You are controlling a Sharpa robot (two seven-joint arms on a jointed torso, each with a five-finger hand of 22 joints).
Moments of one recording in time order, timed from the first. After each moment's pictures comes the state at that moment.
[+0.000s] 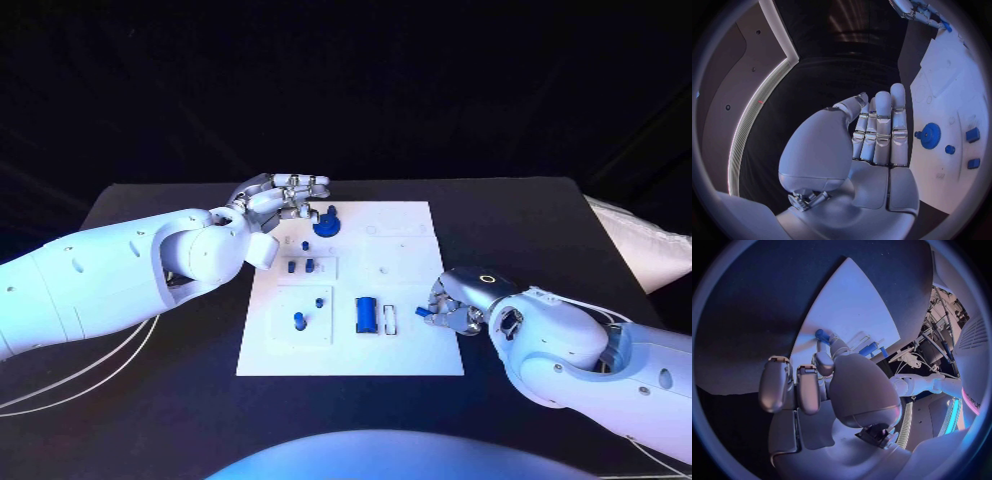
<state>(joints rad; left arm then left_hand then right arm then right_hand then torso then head) 1.15 -0.88 -0.02 1.49 0.06 -0.19 0.28 1.38 -0.10 0.44 -0.03 0.12 1.03 0.18 0.12 0.07 1.05 0.10 0.35 0.11 1.16 0.02 0.96 0.50 0.17 1.15 0.12 0.54 0.88 0.97 -0.93 -0.04 1.84 -1.74 -0.19 -0.57 1.41 0.07 0.07 0.13 0.18 1.09 0.06 0.22 0.35 1.33 0.00 1.11 1.14 1.47 -0.08 1.44 1.31 0.09 1.42 0.02 1.35 1.14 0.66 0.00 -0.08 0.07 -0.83</state>
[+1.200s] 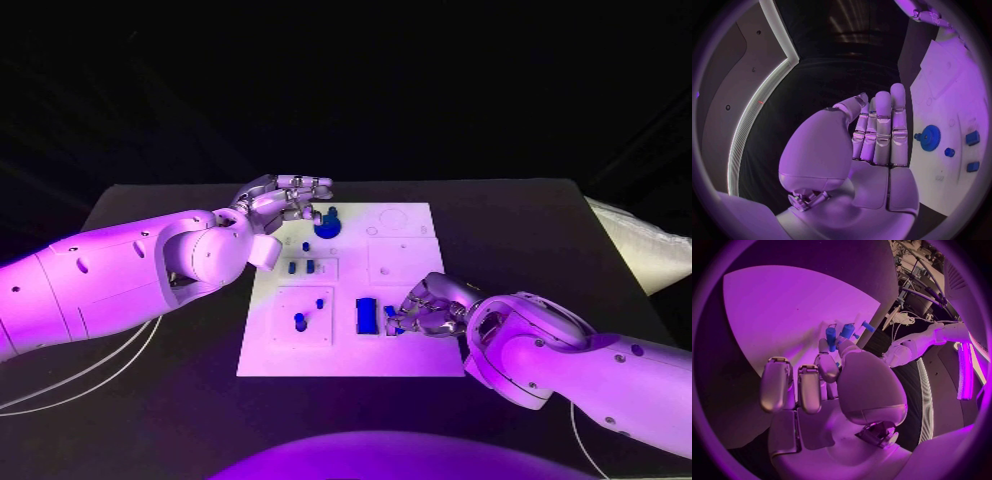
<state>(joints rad) 1.15 -0.87 -0.02 1.49 0.06 -0.19 0.29 1.38 -0.10 0.44 -0.03 0.12 1.03 0.18 0.12 0.07 1.05 0.10 0.35 0.11 1.16 0.02 0.96 0.50 0.17 1.15 0.12 0.54 0.88 0.97 -0.85 -0.04 1.82 -1.29 -0.35 -0.51 1.25 -0.02 0.15 0.19 0.34 1.12 0.05 0.22 0.38 1.39 -0.02 1.13 1.21 1.46 -0.09 1.44 1.31 0.09 1.42 0.02 1.36 1.15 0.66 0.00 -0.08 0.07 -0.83</state>
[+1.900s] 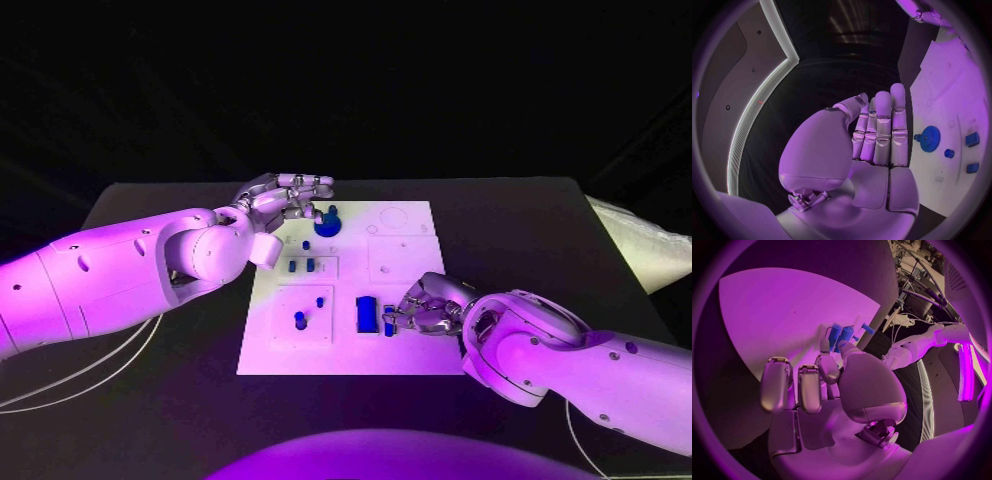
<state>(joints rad) 1.15 -0.87 -0.02 1.49 0.05 -0.18 0.28 1.38 -0.10 0.44 -0.03 0.12 1.03 0.18 0.12 0.07 1.05 0.10 0.35 0.11 1.16 0.02 0.96 0.50 0.17 1.15 0.12 0.54 0.88 0.97 -0.83 -0.04 1.81 -1.30 -0.34 -0.53 1.16 -0.03 0.09 0.26 0.34 1.14 0.04 0.23 0.39 1.40 -0.03 1.14 1.22 1.46 -0.09 1.45 1.31 0.09 1.42 0.02 1.36 1.15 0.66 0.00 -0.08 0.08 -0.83</state>
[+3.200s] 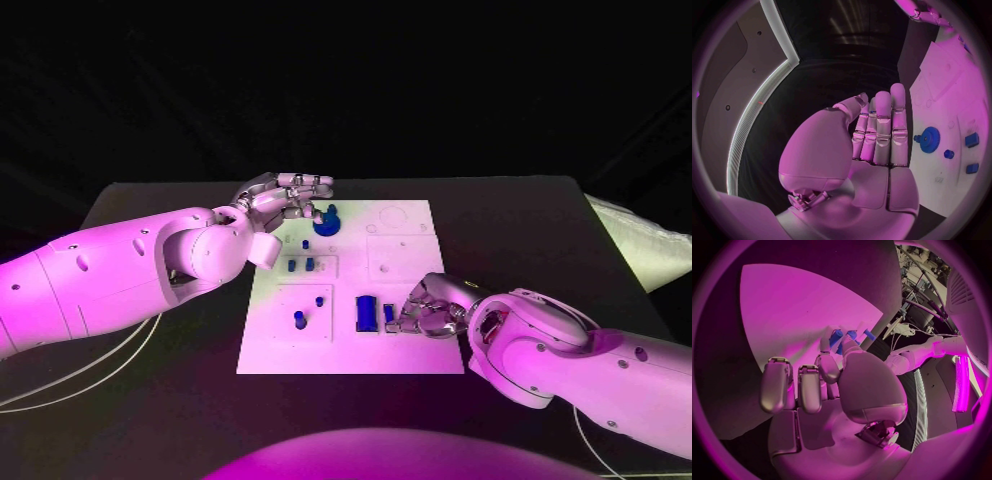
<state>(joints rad) 1.15 -0.87 -0.02 1.49 0.05 -0.17 0.28 1.38 -0.10 0.44 -0.03 0.12 1.03 0.18 0.12 0.07 1.05 0.10 0.35 0.11 1.16 0.02 0.96 0.50 0.17 1.15 0.12 0.54 0.88 0.97 -0.86 -0.04 1.83 -1.40 -0.28 -0.53 1.20 -0.05 0.00 0.21 0.17 1.13 0.05 0.23 0.40 1.39 -0.03 1.13 1.23 1.46 -0.09 1.45 1.31 0.09 1.42 0.02 1.36 1.15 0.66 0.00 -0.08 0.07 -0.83</state>
